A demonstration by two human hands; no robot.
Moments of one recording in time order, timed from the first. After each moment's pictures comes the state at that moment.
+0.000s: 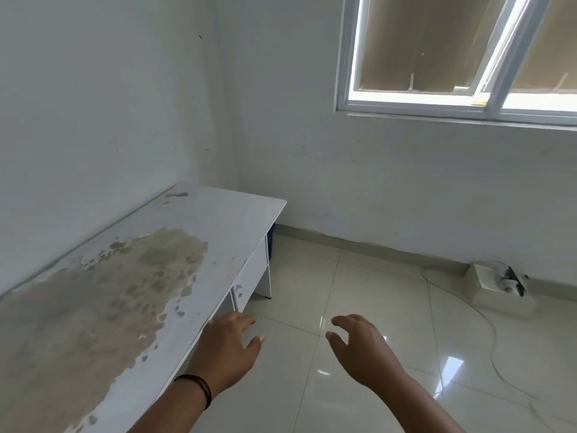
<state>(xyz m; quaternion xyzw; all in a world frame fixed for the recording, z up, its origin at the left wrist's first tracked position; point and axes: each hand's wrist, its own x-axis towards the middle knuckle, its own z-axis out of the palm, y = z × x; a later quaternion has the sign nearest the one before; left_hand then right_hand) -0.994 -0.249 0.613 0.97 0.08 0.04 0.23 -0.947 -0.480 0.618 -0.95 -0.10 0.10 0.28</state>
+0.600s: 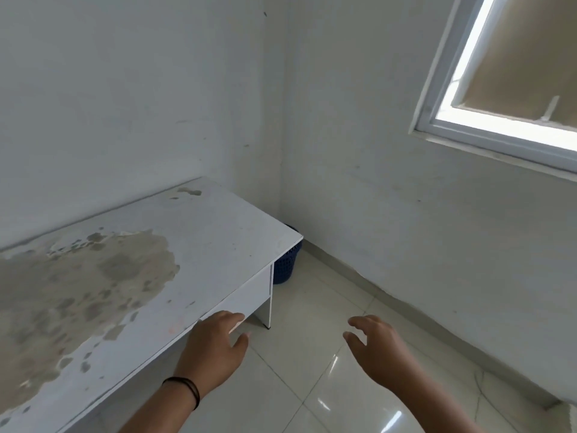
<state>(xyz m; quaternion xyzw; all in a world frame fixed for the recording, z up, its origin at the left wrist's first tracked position) -0.707 -0.300 0.583 0.92 0.26 0.11 0.27 -0.555 -0.533 0.607 -0.93 -0.24 0.14 0.22</state>
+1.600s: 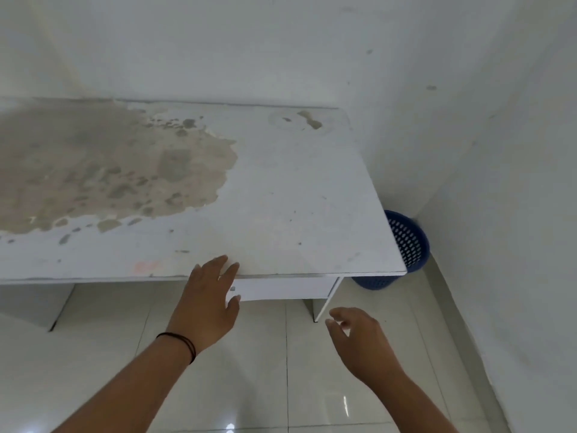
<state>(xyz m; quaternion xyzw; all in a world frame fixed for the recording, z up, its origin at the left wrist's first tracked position) -0.546 -0.240 0.416 0.81 0.56 0.12 0.10 -0.297 -0.328 0.415 -0.75 -0.56 0.29 0.20</state>
